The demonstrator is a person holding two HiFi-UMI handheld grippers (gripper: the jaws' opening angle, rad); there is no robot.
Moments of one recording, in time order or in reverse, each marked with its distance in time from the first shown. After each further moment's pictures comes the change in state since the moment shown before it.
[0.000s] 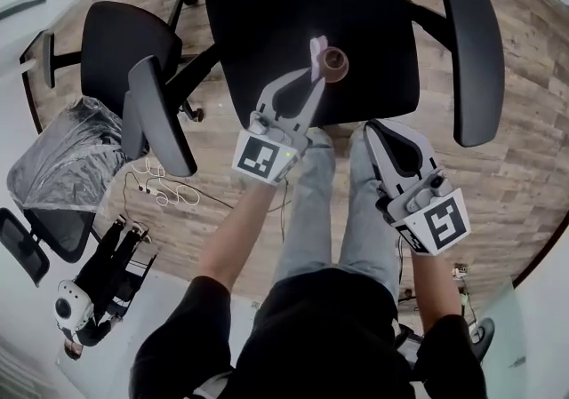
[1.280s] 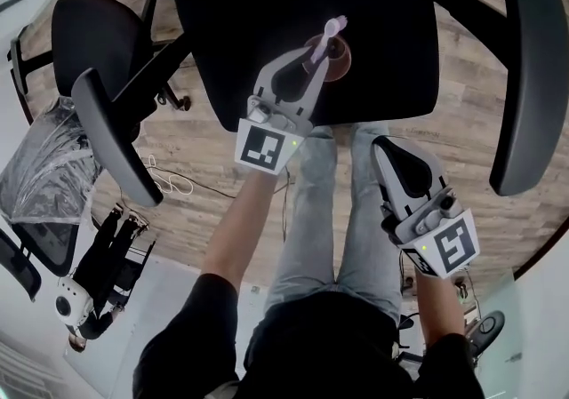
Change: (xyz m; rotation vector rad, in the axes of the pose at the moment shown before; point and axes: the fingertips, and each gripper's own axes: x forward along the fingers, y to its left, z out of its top) left arm 0.044 0.035 -0.105 0.080 0.015 0.043; right arm 0.004 -0.045 -0.099 0.124 0.066 -0.004
